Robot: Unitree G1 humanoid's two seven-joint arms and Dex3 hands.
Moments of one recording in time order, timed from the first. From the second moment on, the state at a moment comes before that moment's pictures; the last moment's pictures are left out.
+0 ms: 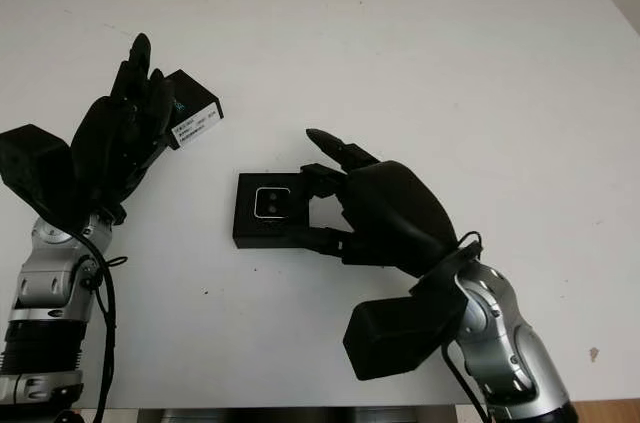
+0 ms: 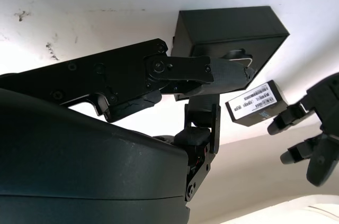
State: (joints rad) left arm -0.43 0.28 0.18 0.11 -0.13 0.09 -0.21; right arm -0.13 -0.44 0.17 -0.32 -0.65 -0.20 0.19
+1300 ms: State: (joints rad) left arm -0.50 0.56 0.08 0.25 0.37 -0.09 -0.05; right arm -0.35 -0.16 -0.01 -0.07 -0.22 -0.15 -0.07
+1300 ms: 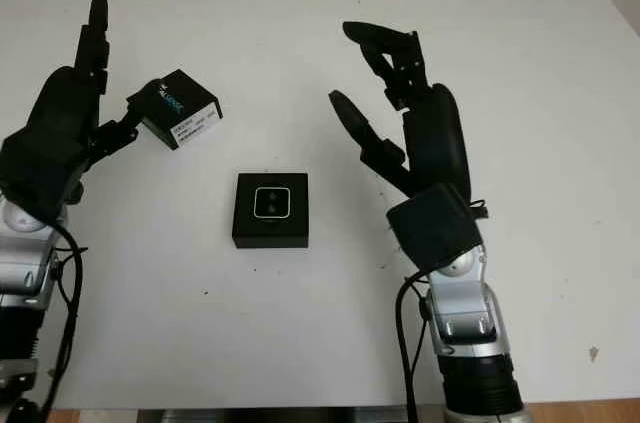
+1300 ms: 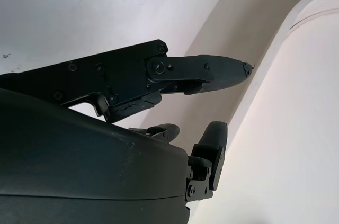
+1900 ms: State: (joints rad) left arm -0.76 0.60 -0.12 0.65 0.50 -0.13 -0.12; right arm -0.39 -0.19 -0.06 -0.06 -0.21 -0.05 -0.05
